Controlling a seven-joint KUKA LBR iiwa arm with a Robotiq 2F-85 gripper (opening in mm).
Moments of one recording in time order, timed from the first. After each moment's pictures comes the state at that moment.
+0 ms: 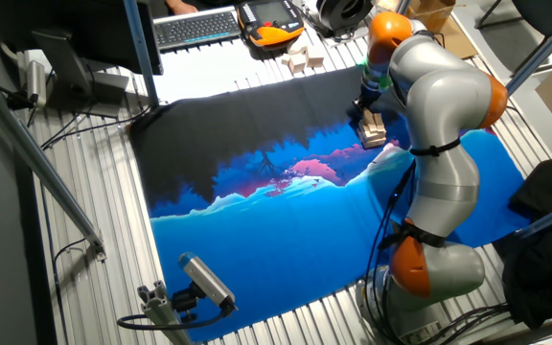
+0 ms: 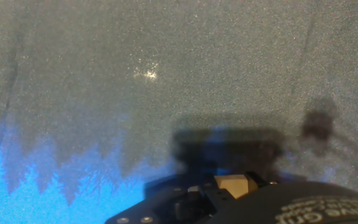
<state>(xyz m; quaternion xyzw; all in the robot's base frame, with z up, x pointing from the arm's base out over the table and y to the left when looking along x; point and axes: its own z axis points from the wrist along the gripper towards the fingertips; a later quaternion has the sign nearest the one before) 0.650 -0.201 0.054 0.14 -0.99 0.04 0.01</state>
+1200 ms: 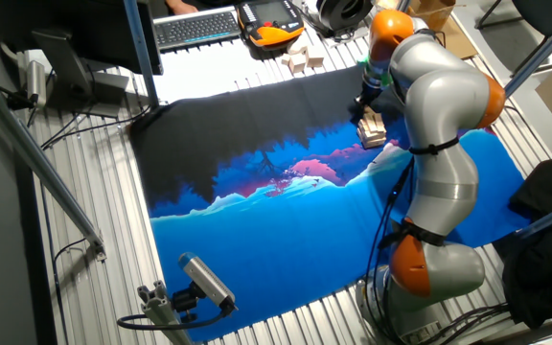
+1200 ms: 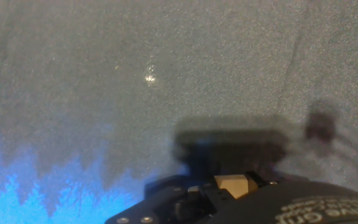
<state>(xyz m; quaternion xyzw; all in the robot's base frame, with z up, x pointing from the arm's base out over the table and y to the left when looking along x) 0.665 -0.212 0.052 0.14 -0.99 0.04 0.01</state>
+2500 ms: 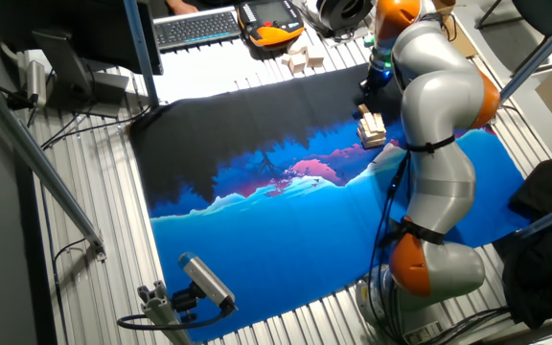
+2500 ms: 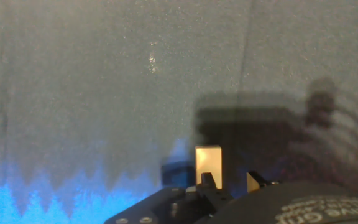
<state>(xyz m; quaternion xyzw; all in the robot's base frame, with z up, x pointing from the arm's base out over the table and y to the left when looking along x) 0.666 -0.222 0.107 0.05 -1.00 0.02 0.04</state>
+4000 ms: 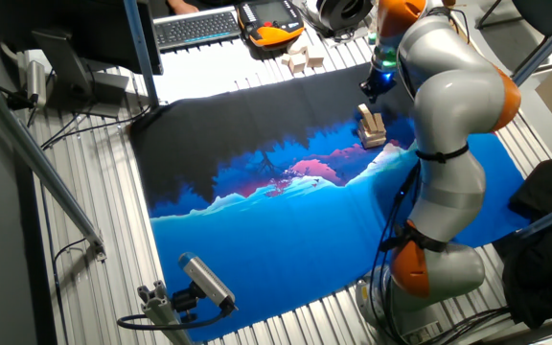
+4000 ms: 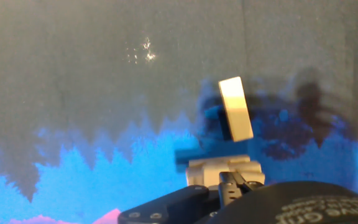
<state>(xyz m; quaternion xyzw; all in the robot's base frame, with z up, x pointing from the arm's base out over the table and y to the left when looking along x) 0.602 -0.177 0.170 -0.06 -1.00 0.02 0.05</state>
